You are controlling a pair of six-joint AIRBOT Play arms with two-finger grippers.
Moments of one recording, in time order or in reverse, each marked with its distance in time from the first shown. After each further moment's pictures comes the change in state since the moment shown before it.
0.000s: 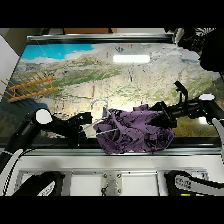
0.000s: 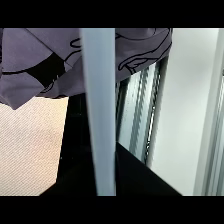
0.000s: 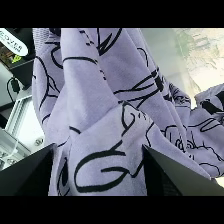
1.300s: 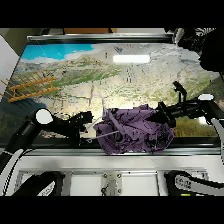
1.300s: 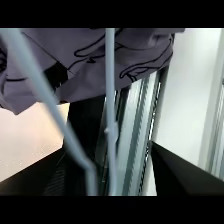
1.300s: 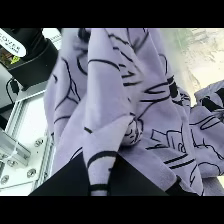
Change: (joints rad) left arm -0.001 0.000 0.000 0.000 0.019 -0.041; right arm 0.000 -0.001 -0.002 -0.002 -0.010 0.015
